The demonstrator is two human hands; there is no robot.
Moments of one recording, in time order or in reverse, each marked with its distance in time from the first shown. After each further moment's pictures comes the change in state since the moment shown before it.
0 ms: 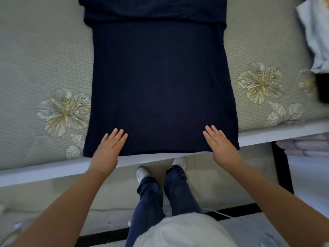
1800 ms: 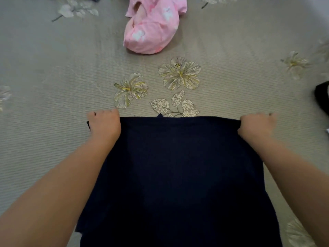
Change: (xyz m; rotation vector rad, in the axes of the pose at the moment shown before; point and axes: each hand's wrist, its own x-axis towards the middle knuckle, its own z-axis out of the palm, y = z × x) left_hand 0.408 -0.113 -0.271 0.262 0.302 -0.380; right_hand 0.427 0.157 -0.158 -0.320 -0.172 0.682
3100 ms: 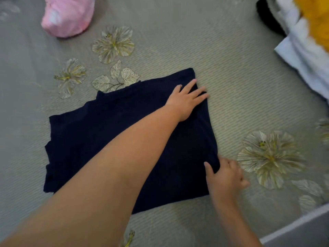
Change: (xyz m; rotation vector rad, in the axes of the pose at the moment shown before) left_hand -0.087 0.302 -0.034 0.140 -0.081 1.062; right_hand -0.225 0.030 0.147 0.909 -0.123 0.524
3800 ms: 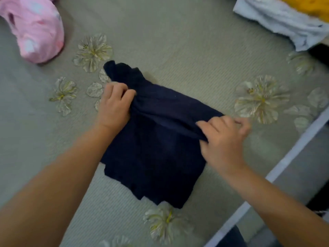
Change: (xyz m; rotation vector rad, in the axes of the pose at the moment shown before) left_hand -0.160 -0.086 0.005 -0.034 0.872 0.143; right_hand -0.084 -0.050 -0.057 -0.013 0.551 -0.528
